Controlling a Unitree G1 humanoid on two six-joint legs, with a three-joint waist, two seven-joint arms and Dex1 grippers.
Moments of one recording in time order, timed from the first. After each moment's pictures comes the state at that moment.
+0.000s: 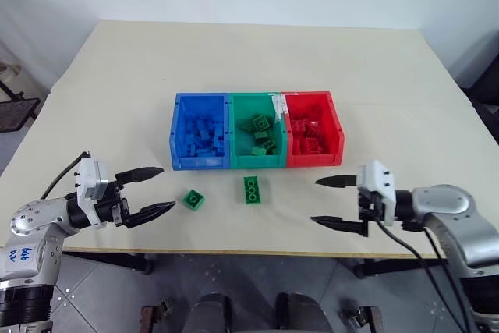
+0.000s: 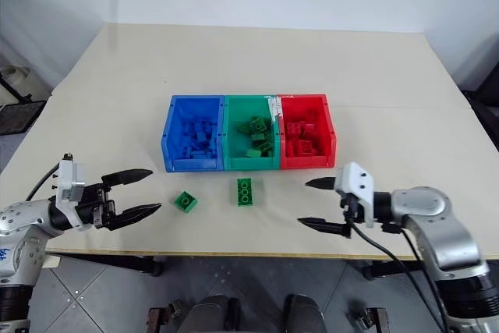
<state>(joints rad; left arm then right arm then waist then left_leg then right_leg) -0.09 0.73 0.31 0.02 -0.58 0.17 -1.21 -0.20 -0.74 0.03 -0.24 0.41 0.35 1.15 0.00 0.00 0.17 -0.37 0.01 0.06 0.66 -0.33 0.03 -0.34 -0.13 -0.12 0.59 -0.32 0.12</state>
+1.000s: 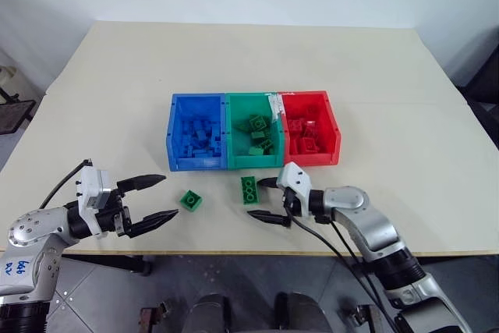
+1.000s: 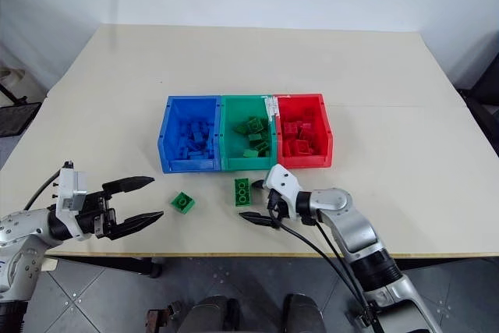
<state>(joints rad) 0.01 0.72 0.34 -0.11 -0.60 0.22 -1.16 -0.42 -0.37 0.31 0.04 0.18 0.31 0.90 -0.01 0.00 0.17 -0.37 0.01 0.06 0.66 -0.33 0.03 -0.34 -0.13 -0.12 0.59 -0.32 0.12</state>
